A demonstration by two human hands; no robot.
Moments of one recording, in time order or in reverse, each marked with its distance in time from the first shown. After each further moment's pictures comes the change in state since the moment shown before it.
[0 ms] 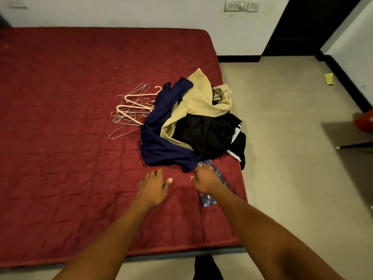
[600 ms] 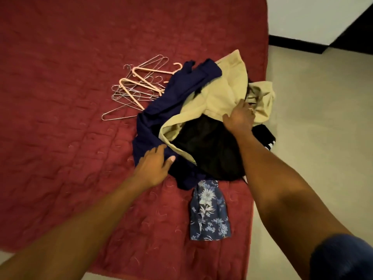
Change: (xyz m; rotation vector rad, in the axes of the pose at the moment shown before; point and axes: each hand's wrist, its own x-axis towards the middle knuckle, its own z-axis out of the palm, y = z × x) left_hand 0.189 0.014 0.011 -0.167 0.081 -0.166; right_hand 0.316 0.077 -0.133 -0.006 0.301 0.168
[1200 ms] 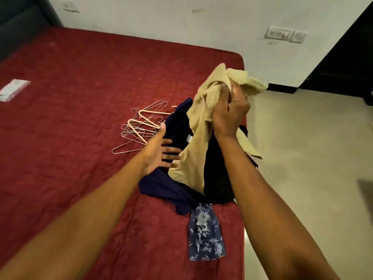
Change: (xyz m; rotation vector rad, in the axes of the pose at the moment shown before) left_hand -0.015 0.097 -0.160 -1.285 -0.240 -0.212; right_hand -0.133 -0.120 -0.233 1.113 0.825 -0.329
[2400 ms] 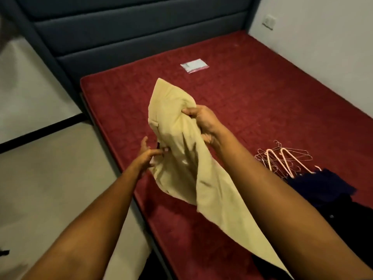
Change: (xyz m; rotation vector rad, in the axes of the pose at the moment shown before) left_hand -0.259 -0.113 -0.534 -0.424 0.811 0.192; right_hand -0.425 -0.280 0.426 0.262 -1.643 0.902
